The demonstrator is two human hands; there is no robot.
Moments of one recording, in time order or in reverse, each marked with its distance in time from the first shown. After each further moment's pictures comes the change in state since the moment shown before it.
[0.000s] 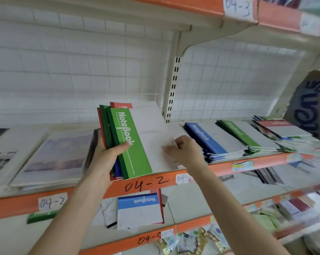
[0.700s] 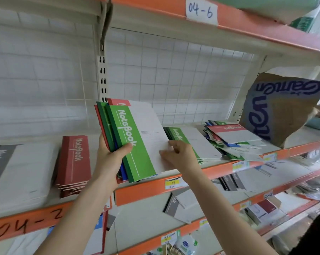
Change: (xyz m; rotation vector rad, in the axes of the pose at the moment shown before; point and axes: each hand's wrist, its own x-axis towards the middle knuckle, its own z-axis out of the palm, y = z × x) left_hand 0.012 -0.060 0.239 0.003 -0.040 0.097; right_hand 0.073 0.103 -0.188 0.101 0.127 -0.030
